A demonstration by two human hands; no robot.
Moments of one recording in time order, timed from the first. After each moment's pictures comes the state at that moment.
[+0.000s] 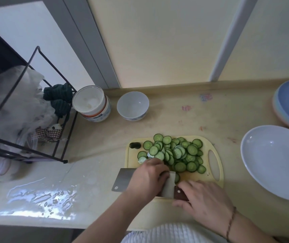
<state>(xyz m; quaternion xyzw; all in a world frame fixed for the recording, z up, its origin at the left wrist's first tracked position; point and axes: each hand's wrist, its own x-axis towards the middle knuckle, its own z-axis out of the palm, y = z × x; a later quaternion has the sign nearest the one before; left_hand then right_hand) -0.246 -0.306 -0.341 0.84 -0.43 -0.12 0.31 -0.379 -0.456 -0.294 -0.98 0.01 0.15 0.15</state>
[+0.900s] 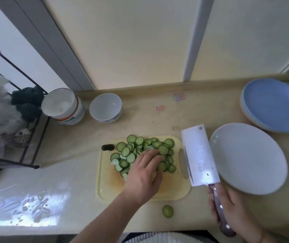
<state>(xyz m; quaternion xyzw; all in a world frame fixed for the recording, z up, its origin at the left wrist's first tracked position) -0.287 -0.369 -0.351 0.82 -0.46 0.01 0.33 -0.478 -0.543 -0.307 -0.67 0.45 0.00 0.59</state>
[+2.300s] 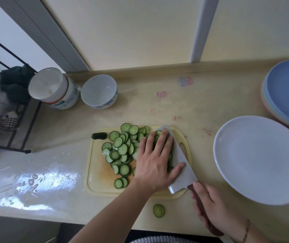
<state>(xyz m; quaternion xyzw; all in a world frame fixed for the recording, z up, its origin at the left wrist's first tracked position) -0.300 -0.433 -0.385 0.91 -0.41 0.01 0.08 -0.455 -0.560 -0.342 -0.71 0.32 0.14 0.61</state>
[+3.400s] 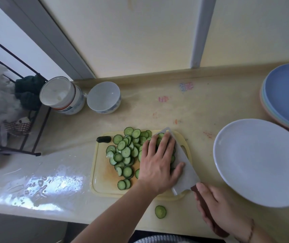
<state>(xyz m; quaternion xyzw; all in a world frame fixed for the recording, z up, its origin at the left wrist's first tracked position) -0.305 -0.438 -0.367 0.91 -0.40 0.00 0.06 -0.460 -0.570 -0.344 -0.70 0.29 0.15 0.64</state>
